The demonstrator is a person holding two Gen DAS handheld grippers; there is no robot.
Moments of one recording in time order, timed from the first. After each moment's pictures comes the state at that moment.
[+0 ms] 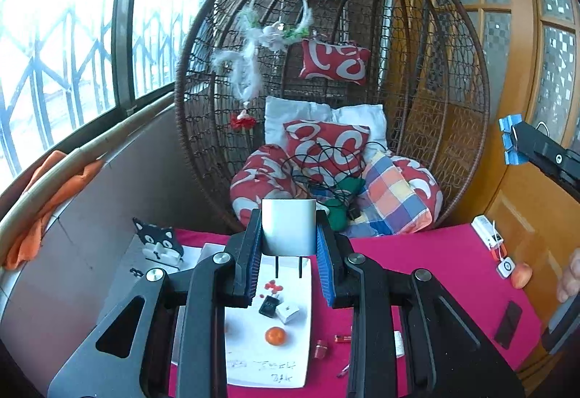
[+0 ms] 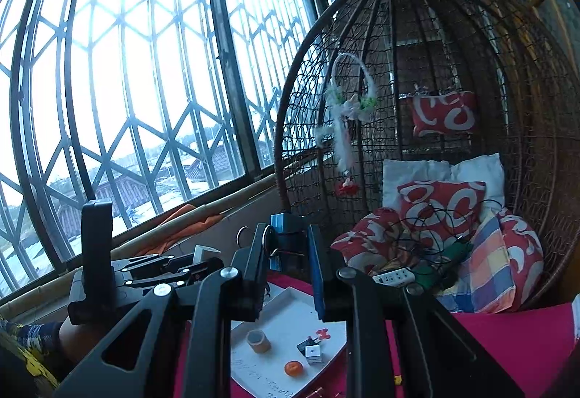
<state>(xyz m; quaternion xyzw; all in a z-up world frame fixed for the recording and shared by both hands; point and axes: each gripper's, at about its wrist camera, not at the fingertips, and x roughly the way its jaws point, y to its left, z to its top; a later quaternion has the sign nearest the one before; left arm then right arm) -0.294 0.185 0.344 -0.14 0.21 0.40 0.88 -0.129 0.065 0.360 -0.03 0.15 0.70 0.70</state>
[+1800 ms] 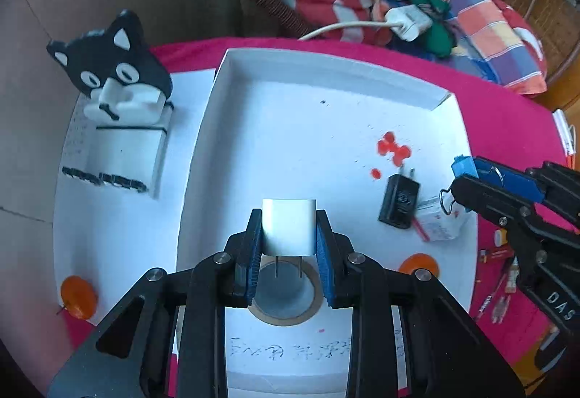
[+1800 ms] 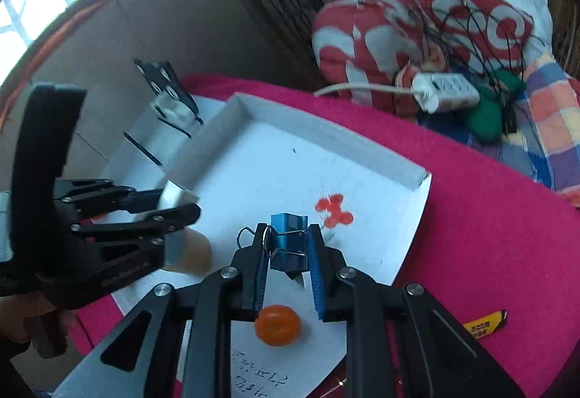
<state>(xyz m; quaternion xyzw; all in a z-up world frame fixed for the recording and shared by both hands) -0.270 0.382 0.072 -0.27 0.51 0.34 0.74 -0.154 0.297 0.093 -0.27 0.42 0.57 0.65</state>
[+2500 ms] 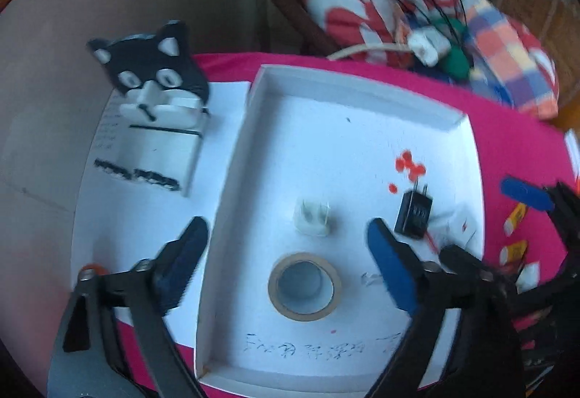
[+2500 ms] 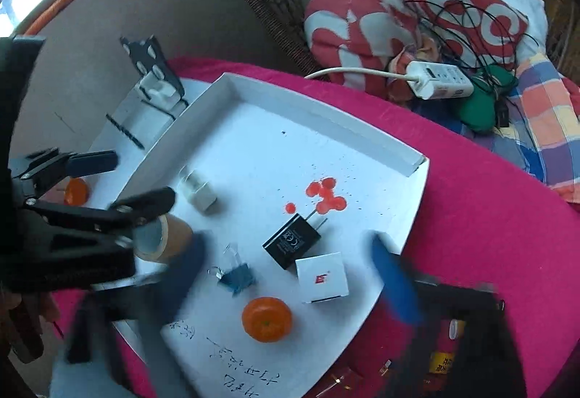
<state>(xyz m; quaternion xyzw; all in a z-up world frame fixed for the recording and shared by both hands) -0.286 0.388 0.094 -0.27 0.47 0.39 0.74 -0.159 0.297 0.081 -0.29 0.42 0.55 0.67</state>
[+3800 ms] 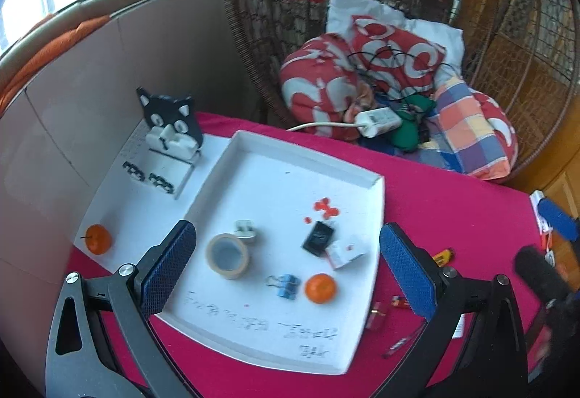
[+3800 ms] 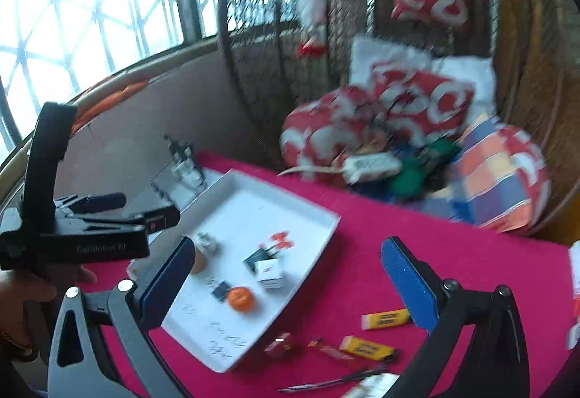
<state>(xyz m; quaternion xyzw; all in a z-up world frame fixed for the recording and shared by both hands) -0.271 0.276 0.194 -0.26 0.34 0.44 0.79 -0.124 0.155 0.210 -0.19 0.27 0.60 0.73</state>
